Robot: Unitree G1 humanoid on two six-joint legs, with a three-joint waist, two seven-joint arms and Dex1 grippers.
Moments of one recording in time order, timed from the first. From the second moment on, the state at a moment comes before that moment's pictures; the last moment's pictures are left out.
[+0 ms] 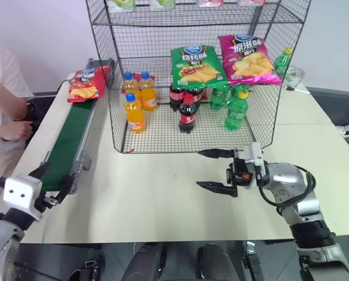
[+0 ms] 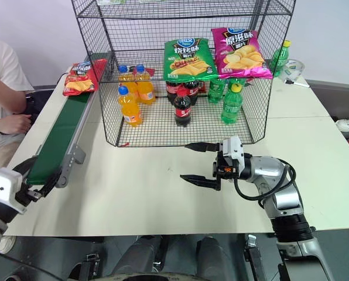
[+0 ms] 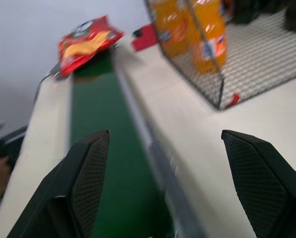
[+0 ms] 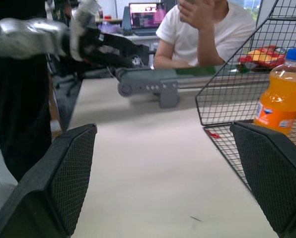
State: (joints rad) left arm 0.39 0.52 0.53 -0.19 -0.32 -0.13 -0.57; right arm -0.29 -0.51 0.04 0.01 0.50 0.04 1.29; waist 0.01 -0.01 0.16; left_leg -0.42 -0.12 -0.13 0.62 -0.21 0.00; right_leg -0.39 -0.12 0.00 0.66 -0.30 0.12
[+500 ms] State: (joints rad) left arm 0.53 0.54 0.63 0.05 0.16 -0.64 -0.31; right arm -0.32 -0.50 0.03 0.12 0.45 -0.02 1.29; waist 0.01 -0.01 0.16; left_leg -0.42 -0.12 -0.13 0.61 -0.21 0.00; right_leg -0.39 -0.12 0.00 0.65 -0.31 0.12
